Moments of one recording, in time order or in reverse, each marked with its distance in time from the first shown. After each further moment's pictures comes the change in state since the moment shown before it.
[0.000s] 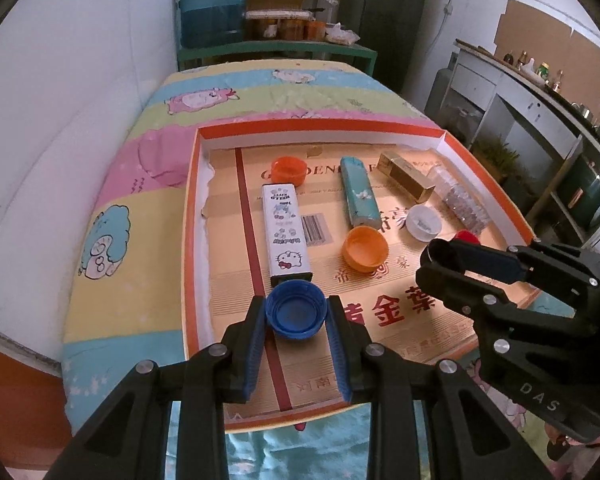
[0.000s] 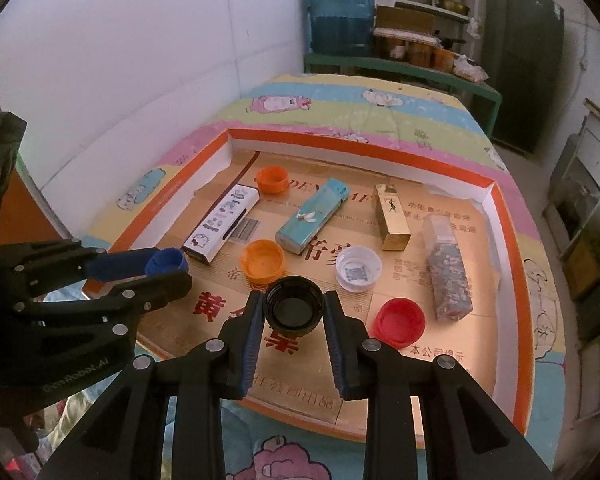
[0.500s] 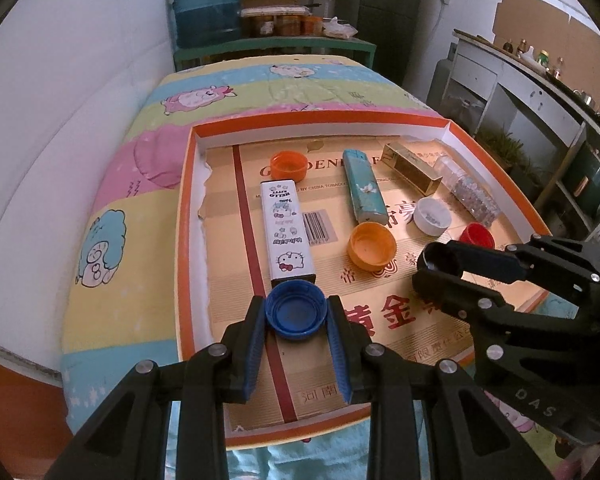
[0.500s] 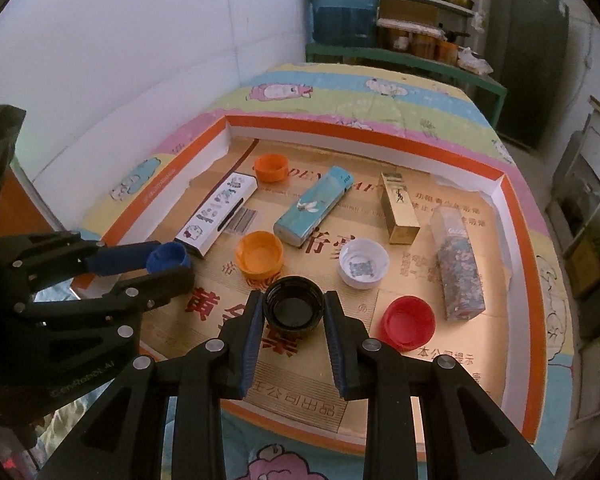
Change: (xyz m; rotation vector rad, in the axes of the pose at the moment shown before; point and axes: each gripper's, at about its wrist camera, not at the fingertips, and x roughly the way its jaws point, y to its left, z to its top) left arm 0.007 -0.003 0.000 0.033 0.008 0.024; right arm 0.015 0.000 -0.001 -0.004 0.036 0.003
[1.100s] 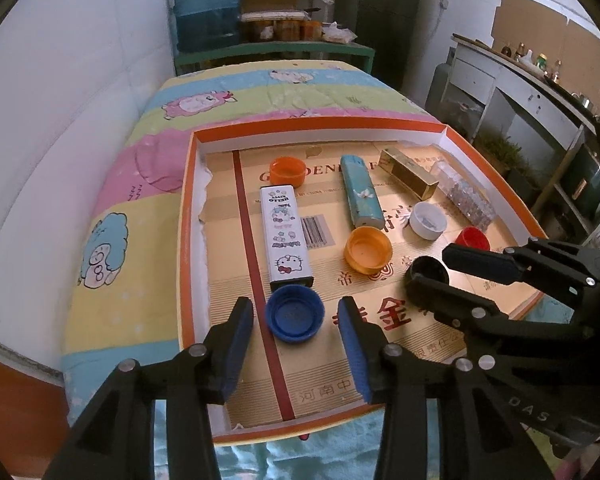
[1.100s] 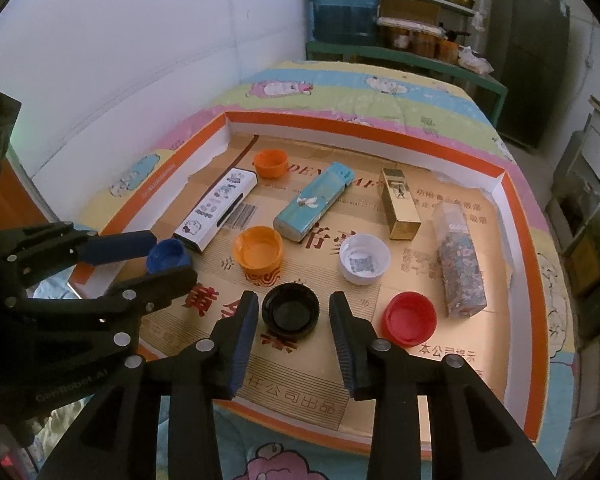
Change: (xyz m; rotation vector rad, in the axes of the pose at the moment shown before) left arm -0.004 0.000 0.001 -0.007 -0.017 -0.005; right arm -0.003 0.001 -0.002 -0.003 -0.008 -0.004
